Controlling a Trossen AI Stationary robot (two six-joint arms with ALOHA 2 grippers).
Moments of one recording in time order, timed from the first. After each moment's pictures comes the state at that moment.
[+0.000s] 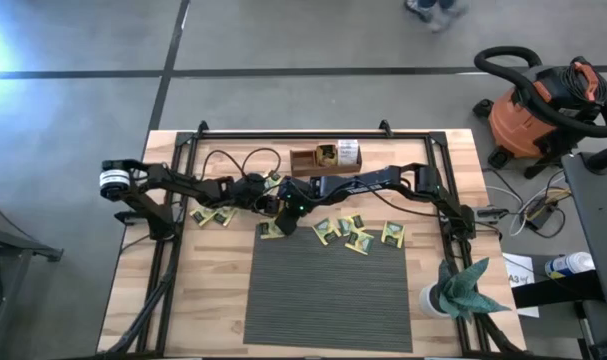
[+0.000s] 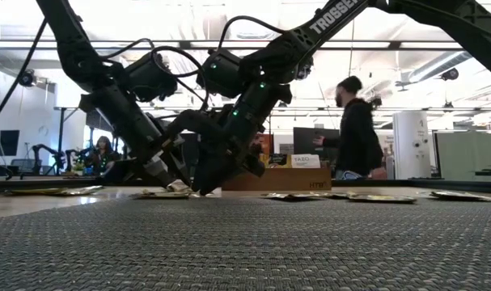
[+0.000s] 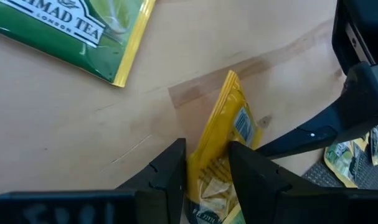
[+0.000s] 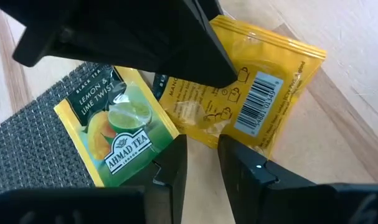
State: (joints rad) left arm 0.26 1.61 0.52 0.22 0.01 -1.01; right arm -0.13 2.26 1.59 -0.31 -0.10 0.52
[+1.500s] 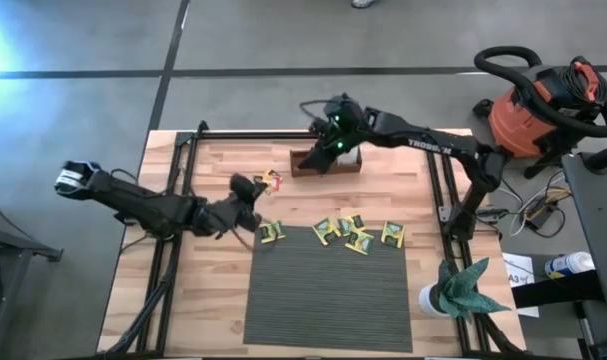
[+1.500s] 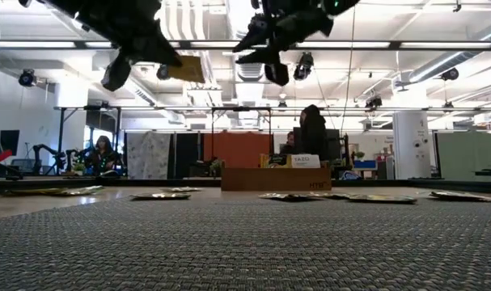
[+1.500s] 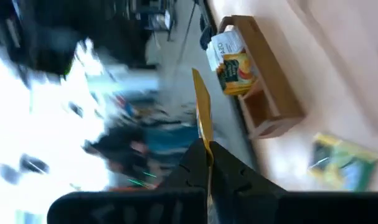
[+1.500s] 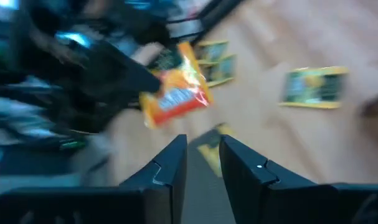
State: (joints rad) left arm -0.24 1.09 0.68 -0.02 -0.96 1.13; right arm -0.40 1.76 1.59 -0.49 -0.55 0.51
